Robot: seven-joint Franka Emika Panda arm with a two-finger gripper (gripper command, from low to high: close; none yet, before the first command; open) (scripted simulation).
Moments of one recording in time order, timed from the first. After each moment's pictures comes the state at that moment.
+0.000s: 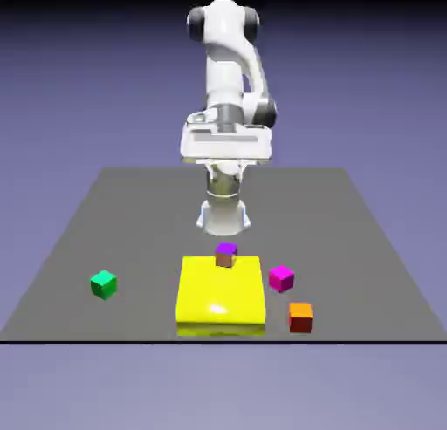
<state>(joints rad) -0.03 -0.53 0.00 -2.79 0.03 3.01 0.78</state>
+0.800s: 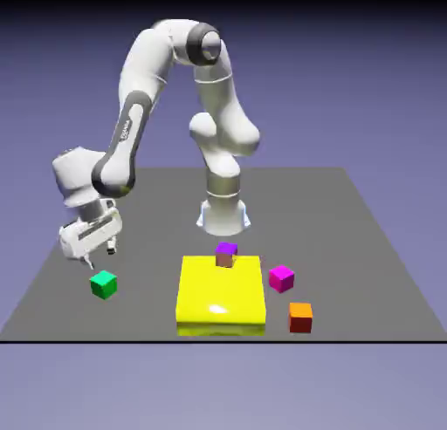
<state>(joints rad) -0.83 0.33 -0.02 -2.32 0.63 2.46 1.59</state>
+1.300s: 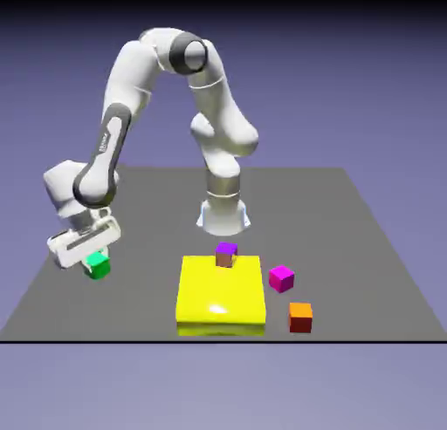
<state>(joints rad) -0.79 0.31 0.02 -2.34 0.63 2.46 1.59</state>
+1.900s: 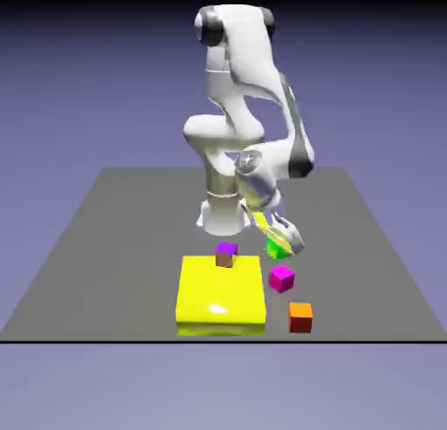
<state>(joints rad) -0.23 -0.04 0.56 -2.71 0.68 2.48 1.57</state>
